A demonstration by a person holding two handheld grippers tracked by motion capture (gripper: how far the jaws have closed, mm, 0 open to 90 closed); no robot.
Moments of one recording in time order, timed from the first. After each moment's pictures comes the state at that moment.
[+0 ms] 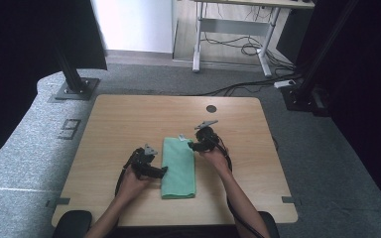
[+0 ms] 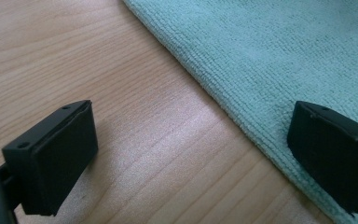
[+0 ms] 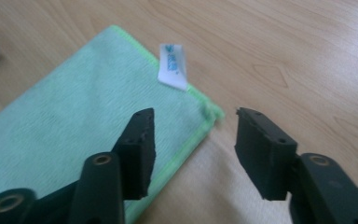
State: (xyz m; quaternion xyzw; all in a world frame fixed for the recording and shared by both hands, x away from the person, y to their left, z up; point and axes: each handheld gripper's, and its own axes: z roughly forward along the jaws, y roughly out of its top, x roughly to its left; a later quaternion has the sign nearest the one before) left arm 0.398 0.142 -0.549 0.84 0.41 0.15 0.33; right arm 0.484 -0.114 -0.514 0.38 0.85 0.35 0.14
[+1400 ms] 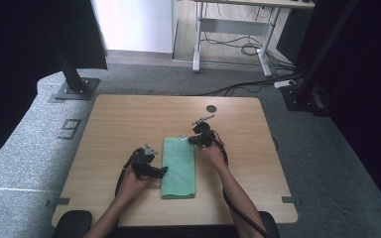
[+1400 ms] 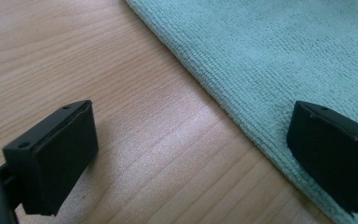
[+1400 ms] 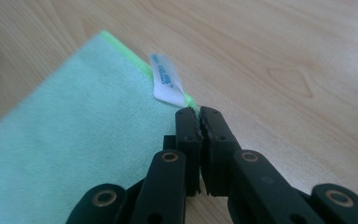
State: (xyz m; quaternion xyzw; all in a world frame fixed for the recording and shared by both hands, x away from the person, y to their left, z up) left arm 0.398 0.141 -0.549 0.84 0.41 0.15 0.33; right arm 0.512 -0.106 -0.525 0.39 0.85 0.34 0.09
